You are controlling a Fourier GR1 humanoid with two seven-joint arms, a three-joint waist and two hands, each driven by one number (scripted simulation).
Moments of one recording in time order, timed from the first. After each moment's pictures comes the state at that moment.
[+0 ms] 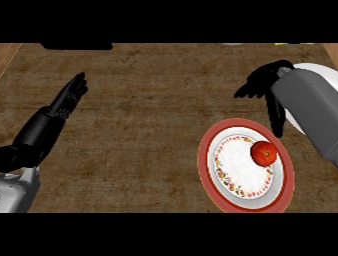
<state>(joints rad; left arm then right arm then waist) -0.20 0.41 -0.16 -1.62 0.12 -0.05 -0.05 -1.05 -0.42 0.48 -0.55 0.31 1.11 0.31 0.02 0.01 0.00</state>
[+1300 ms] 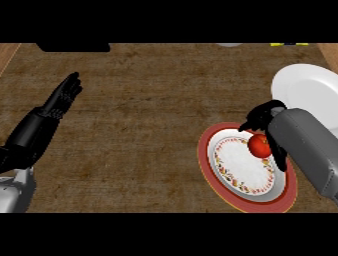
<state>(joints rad) -0.18 0.35 -0.07 -1.65 0.07 -0.13 -0.01 -0.80 -0.41 0.56 -0.70 0.53 1.12 0.20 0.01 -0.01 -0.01</state>
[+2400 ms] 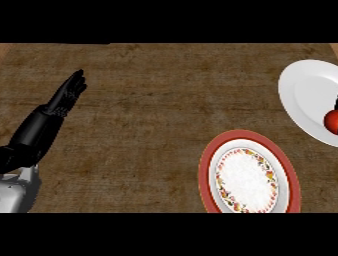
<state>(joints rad) -0.20 0.32 -0.07 -1.66 0.04 -0.14 -0.01 -0.88 -0.69 0.30 -0.47 0.61 0.70 0.55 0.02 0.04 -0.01</state>
